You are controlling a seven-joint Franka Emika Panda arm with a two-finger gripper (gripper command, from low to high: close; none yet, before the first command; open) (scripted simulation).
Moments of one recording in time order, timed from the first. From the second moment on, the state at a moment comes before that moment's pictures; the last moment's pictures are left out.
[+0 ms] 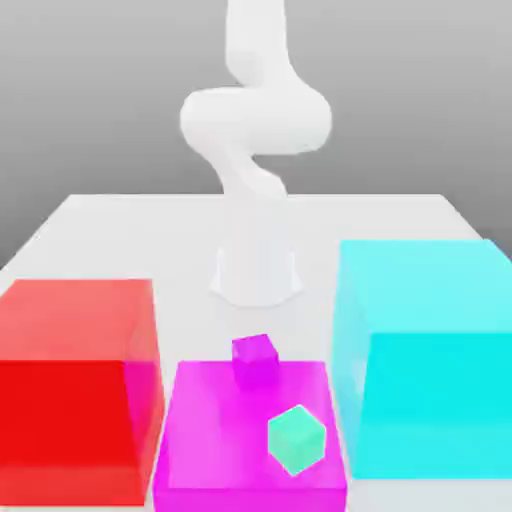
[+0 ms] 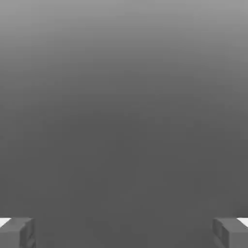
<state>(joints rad) 0.00 -0.72 -0.03 -2.28 0.01 2.30 0.79</state>
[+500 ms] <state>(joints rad) -0.16 -0.18 -0.25 -2.22 0.06 2.39 0.83</state>
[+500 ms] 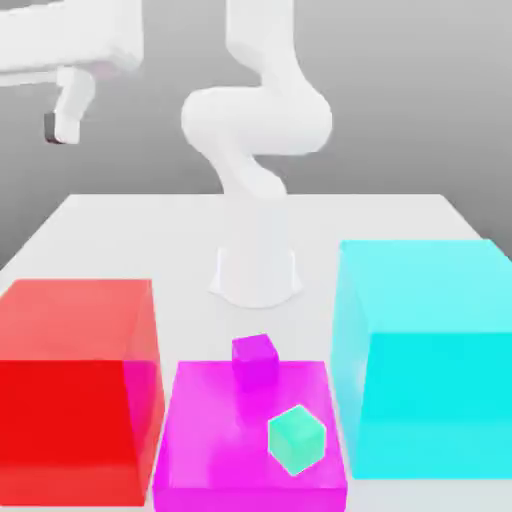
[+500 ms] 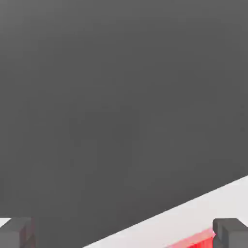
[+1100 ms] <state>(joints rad) -0.43 0.27 -0.41 -2.35 0.17 2.56 0.80</state>
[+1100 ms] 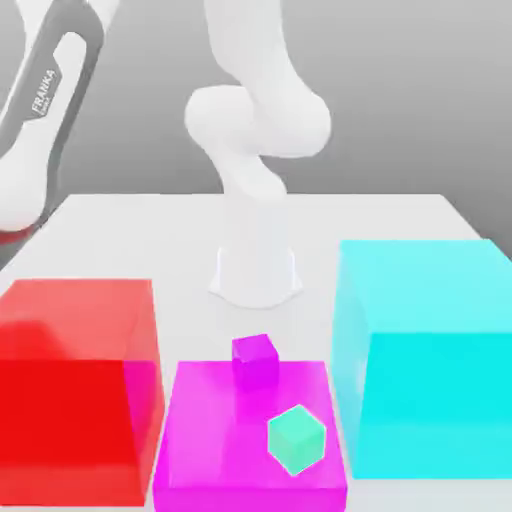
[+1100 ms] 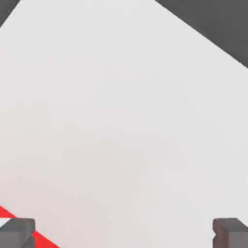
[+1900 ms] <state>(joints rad) -0.69 0.35 -0.24 -2.64 0.47 2.96 0.63</state>
